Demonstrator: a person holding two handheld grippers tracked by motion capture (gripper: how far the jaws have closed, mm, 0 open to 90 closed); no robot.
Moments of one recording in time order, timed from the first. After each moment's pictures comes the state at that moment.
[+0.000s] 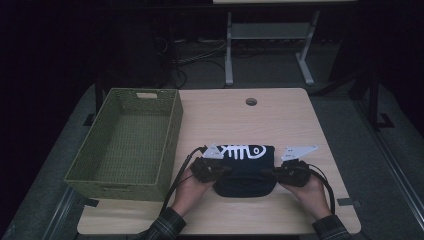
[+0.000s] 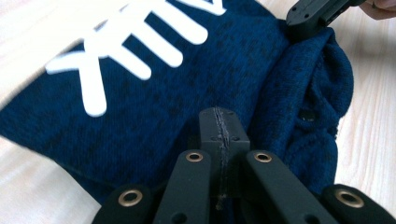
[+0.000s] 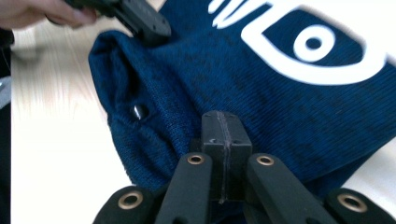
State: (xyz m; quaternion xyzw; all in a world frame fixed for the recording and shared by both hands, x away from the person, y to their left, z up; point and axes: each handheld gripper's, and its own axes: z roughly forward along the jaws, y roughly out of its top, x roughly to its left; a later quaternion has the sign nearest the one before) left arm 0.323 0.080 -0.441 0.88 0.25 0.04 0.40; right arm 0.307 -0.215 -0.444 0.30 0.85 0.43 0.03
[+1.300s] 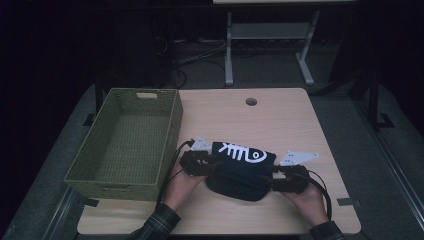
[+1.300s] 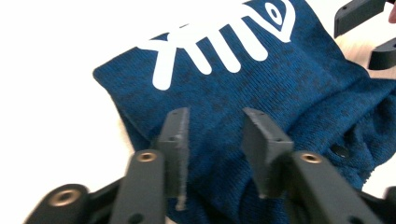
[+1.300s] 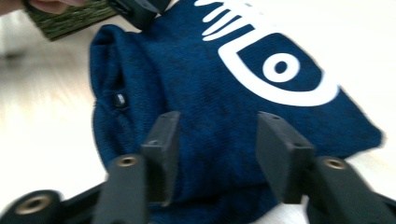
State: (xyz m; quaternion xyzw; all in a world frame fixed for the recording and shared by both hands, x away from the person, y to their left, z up) left arm 0.338 0.109 -0.425 0.86 0.31 0.08 0.41; right arm 0.287 -0.208 -0.437 0.33 0.83 0.44 0.10
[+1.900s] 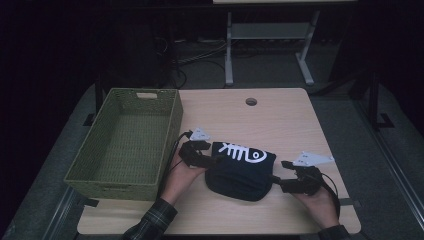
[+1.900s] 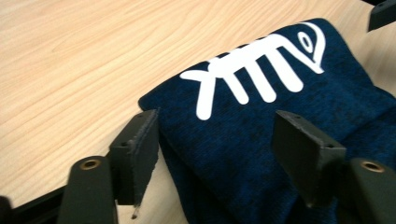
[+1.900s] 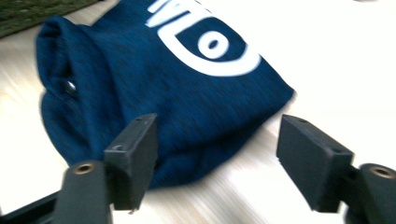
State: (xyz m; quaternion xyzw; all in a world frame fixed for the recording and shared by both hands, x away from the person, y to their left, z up) left arm 0.359 0.110 -0.419 0.85 0.32 0.10 0.40; right arm 0.279 -0.241 -0.441 0.38 0.81 0.42 0.15
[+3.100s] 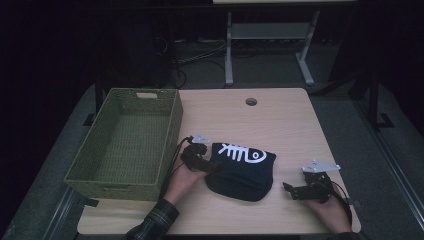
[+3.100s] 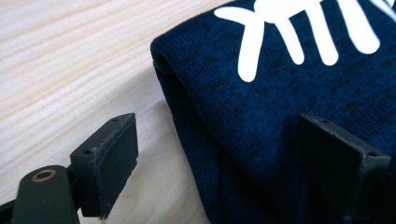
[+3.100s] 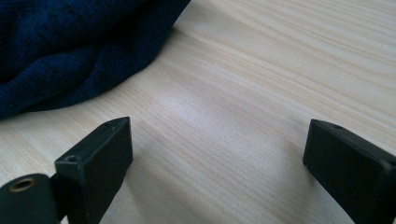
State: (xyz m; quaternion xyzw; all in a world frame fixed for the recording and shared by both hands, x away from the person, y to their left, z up) left arm 0.371 0.110 -0.461 0.85 0.35 0.06 0.37; right arm 0.277 -0.273 -0.482 0.45 0.80 0.35 0.18
